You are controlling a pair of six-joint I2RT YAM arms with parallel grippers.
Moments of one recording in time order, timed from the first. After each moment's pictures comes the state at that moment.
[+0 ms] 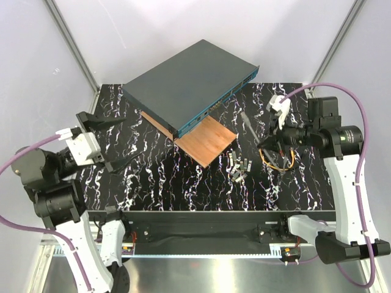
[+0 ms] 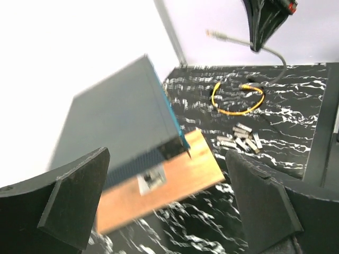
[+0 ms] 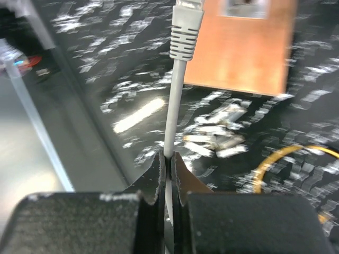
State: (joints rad) left arm 0.36 0.67 1.32 -0.39 1.39 0.12; right arm 0.11 1.14 1.55 -1.23 -0.75 -0.50
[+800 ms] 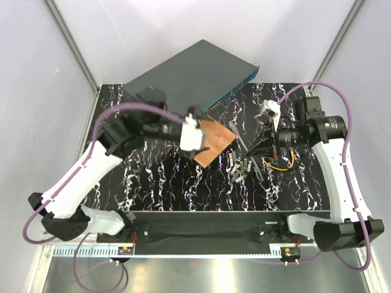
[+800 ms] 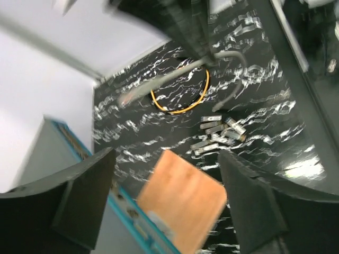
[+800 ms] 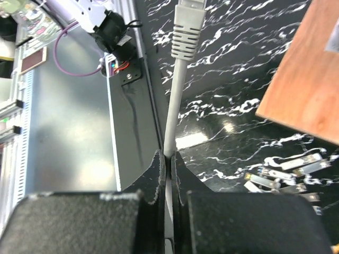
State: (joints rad) left arm -0.76 1.32 1.70 -0.78 0.71 0.85; right arm 0.11 1.21 1.48 -1.35 -1.17 -0.70
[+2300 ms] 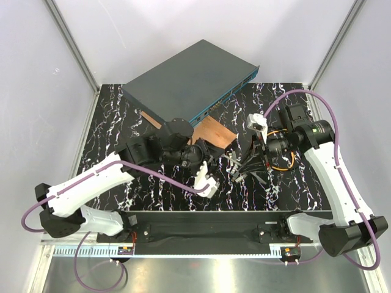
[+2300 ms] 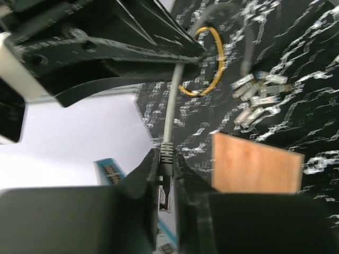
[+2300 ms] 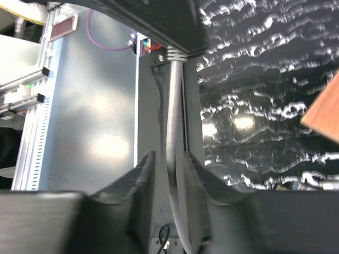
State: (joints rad) left arm -1.08 1.28 1.49 -0.73 0.35 1.41; right arm 0.28 1.19 1.39 -1.36 -1.18 -0.75
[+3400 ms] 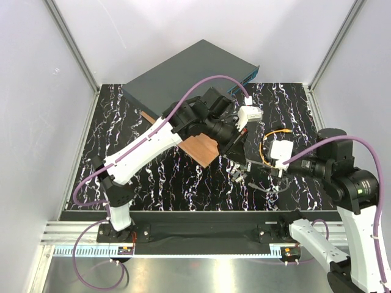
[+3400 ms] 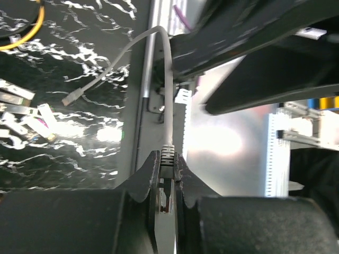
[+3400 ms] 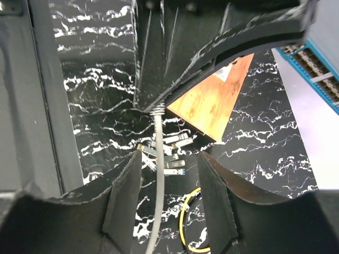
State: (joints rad) left arm -0.97 1.83 2.12 -1.04 0.72 -0.09; right arm 0.28 0.79 1.39 -1.16 -0.73 -0.86
